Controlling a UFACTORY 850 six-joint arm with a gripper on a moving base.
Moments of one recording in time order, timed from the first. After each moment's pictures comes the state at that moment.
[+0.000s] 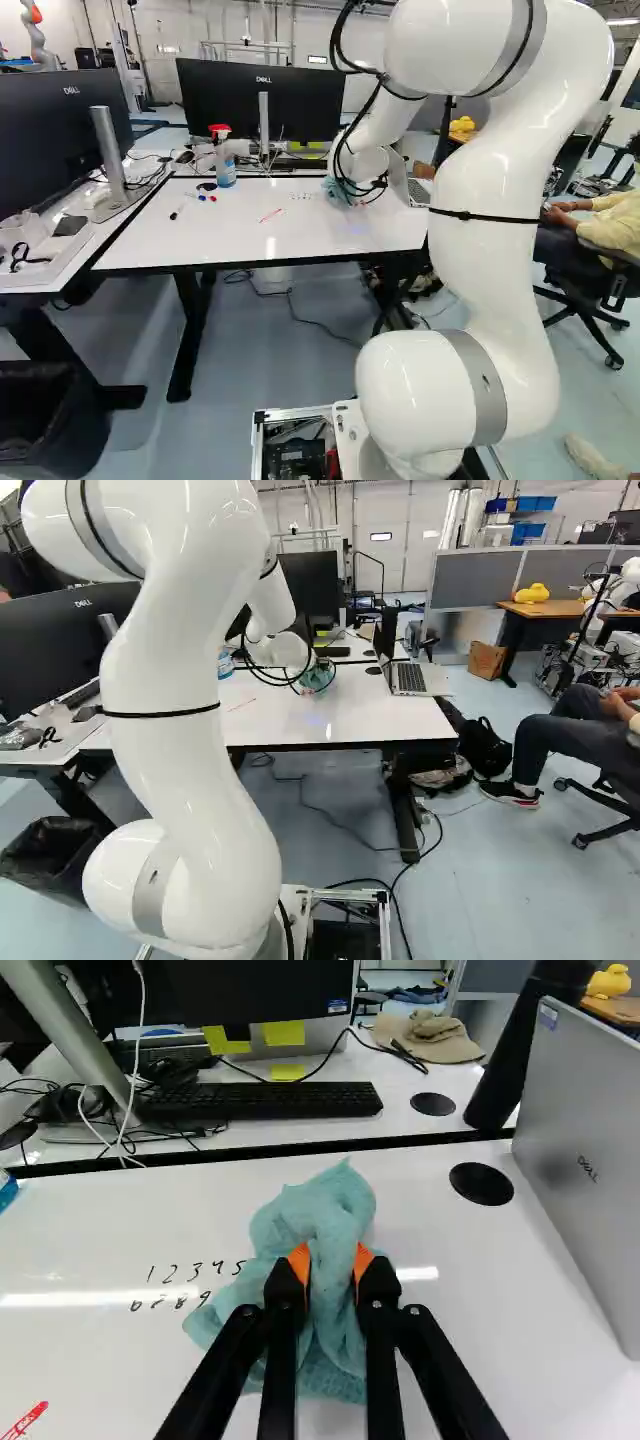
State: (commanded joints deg) arm -3.2 -23.4 -58.1 0.0 24.3 0.0
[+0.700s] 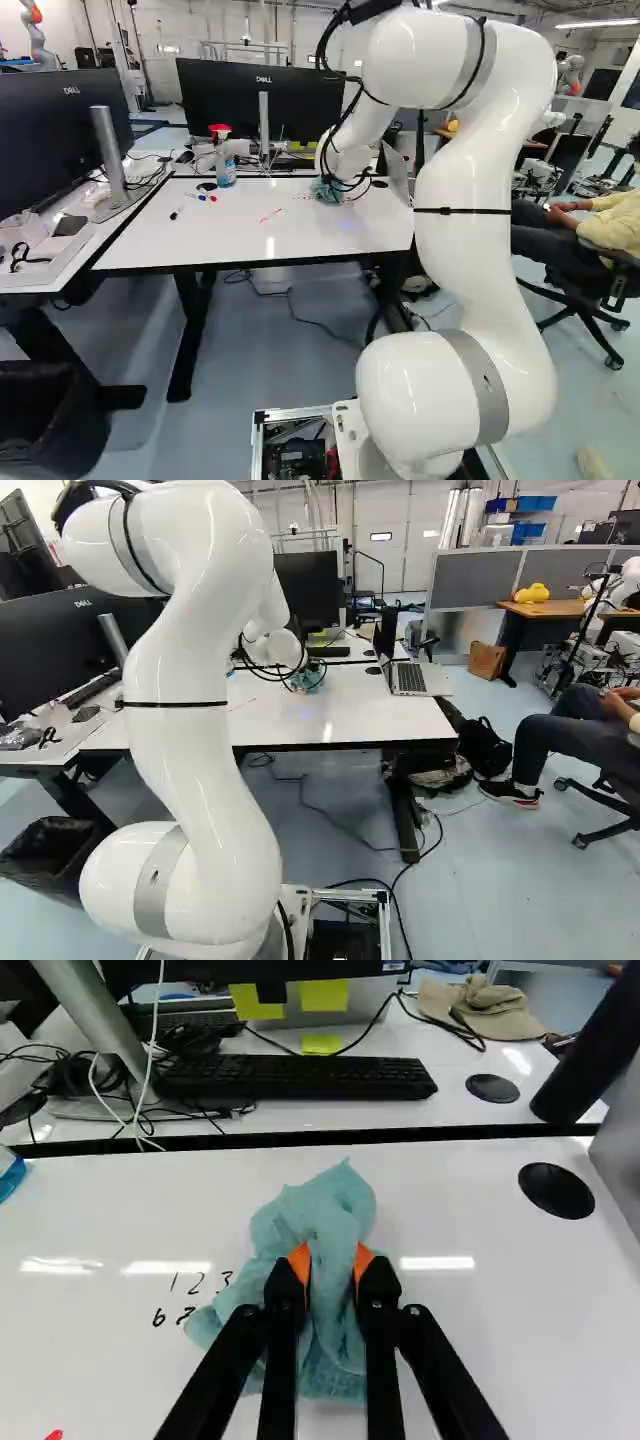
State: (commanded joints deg) arm 0.2 -29.6 -65.9 0.0 17.4 0.0
